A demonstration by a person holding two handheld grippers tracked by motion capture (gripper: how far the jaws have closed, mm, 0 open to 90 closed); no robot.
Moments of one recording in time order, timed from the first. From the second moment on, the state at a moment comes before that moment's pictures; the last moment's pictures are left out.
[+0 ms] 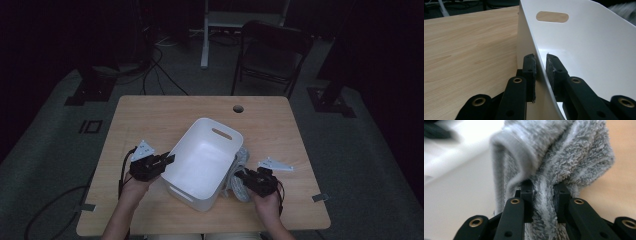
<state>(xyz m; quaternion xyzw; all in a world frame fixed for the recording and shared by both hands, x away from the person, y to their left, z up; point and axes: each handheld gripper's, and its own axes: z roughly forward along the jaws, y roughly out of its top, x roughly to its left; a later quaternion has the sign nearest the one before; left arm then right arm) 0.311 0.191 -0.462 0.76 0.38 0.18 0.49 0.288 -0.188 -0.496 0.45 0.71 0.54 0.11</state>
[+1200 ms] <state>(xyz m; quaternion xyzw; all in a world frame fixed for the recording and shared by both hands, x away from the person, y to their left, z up) 0.312 0.187 -0.462 0.75 0.39 0.19 0.49 0.285 -0.181 -0.494 0.41 0.70 0.59 0.08</state>
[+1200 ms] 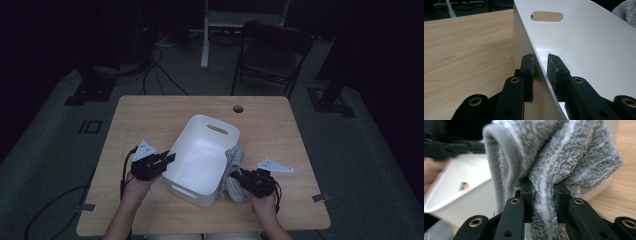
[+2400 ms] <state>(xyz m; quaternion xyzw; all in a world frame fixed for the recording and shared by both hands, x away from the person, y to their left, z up) 0.311 0.179 -0.463 0.74 0.41 0.22 0.49 0.289 -0.163 -0.506 0.42 0.75 0.51 0.10</state>
